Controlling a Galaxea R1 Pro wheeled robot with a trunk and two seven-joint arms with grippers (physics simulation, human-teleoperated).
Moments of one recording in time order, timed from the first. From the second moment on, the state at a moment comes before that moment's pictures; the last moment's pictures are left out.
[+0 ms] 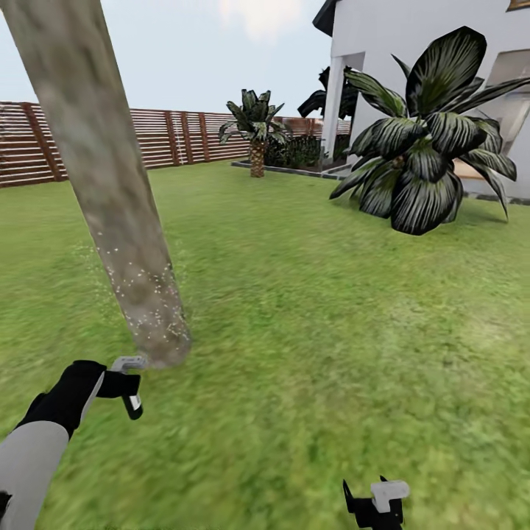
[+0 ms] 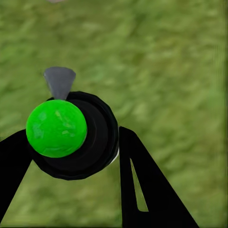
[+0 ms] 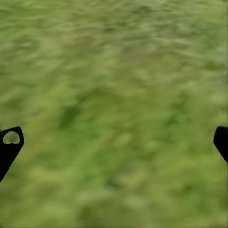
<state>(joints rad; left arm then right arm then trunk) -0.78 0.26 0.16 -0.64 -0.24 0.74 -0.42 -0.40 -0.04 -0.15 -0.09 0.21 -0.69 0.01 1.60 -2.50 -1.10</state>
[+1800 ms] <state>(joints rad) -1.01 0.25 0.15 -0.78 -0.26 0.99 -0.42 -0.40 -0.04 -0.15 -0.09 0.21 -0.69 0.01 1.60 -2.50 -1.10</state>
